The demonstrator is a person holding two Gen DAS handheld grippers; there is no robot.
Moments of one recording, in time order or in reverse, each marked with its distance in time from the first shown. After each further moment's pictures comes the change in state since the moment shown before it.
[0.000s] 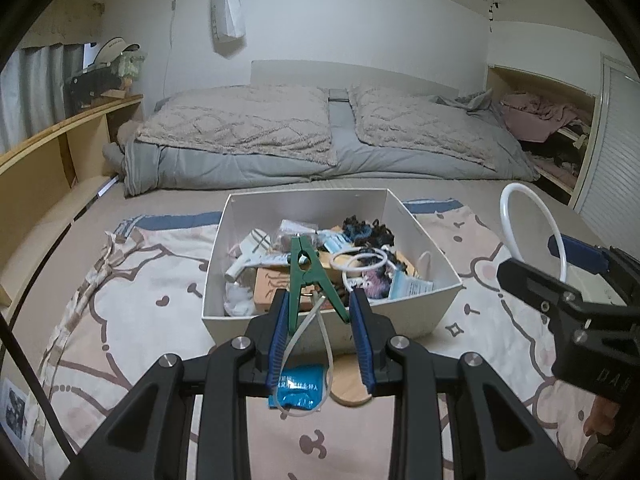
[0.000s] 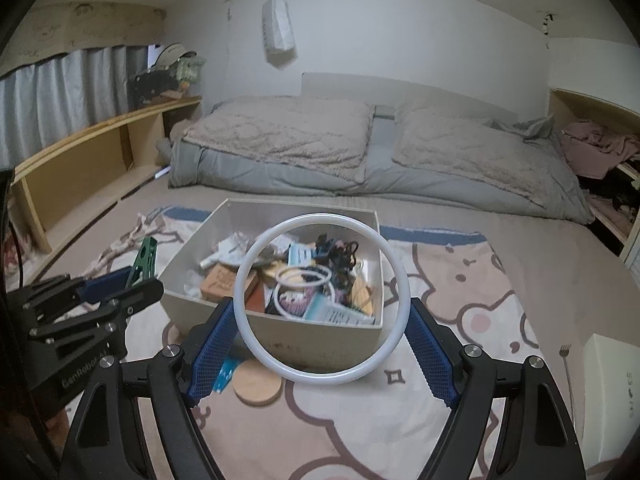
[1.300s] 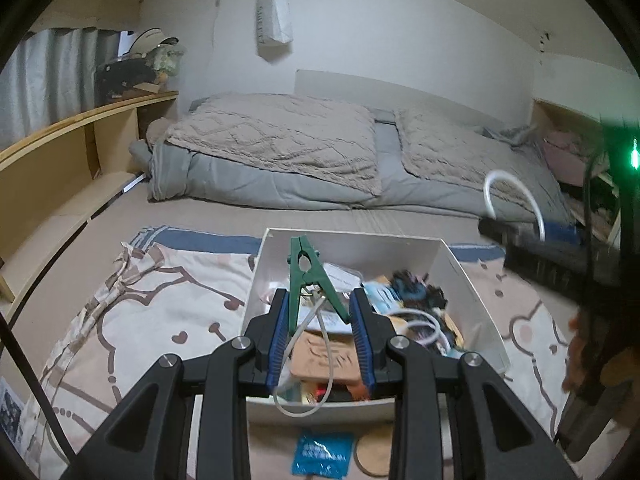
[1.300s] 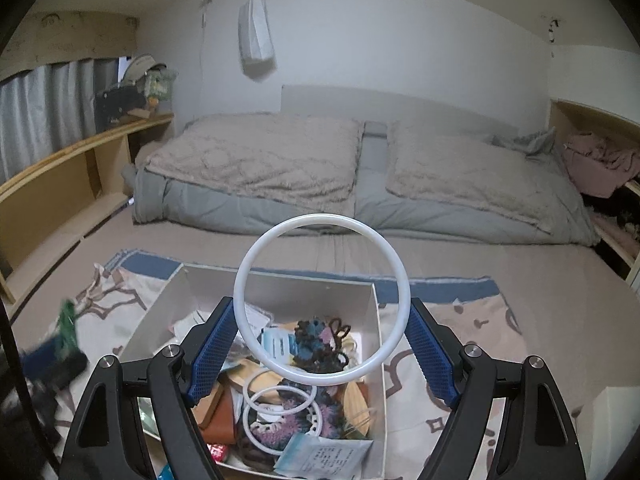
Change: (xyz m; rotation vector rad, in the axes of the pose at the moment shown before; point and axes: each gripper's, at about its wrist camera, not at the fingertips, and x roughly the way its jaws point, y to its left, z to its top) left arm 0.049 0.046 0.050 -0.125 -0.046 0.099; right arm 0.113 -0.008 0.077 0.009 -0.022 -0.049
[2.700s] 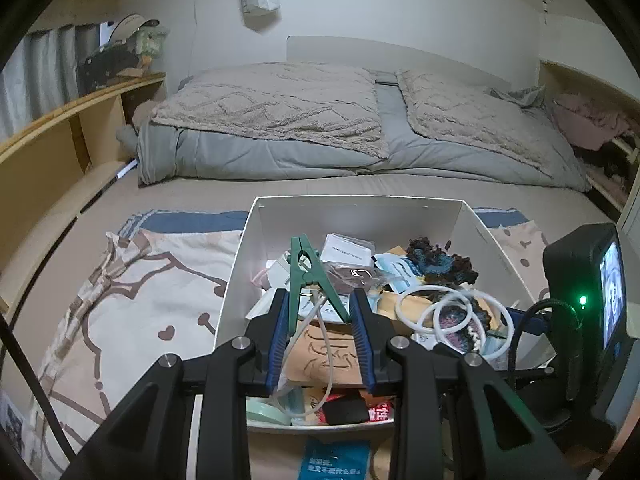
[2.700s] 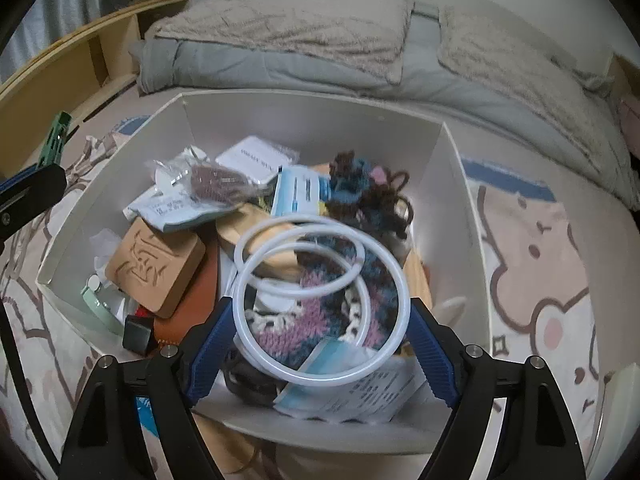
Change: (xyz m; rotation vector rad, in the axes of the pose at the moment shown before) left arm 0.061 -0.015 -0.015 0.081 0.103 0.036; right arm 0.081 0.023 -0.084 -0.084 0.422 0.084
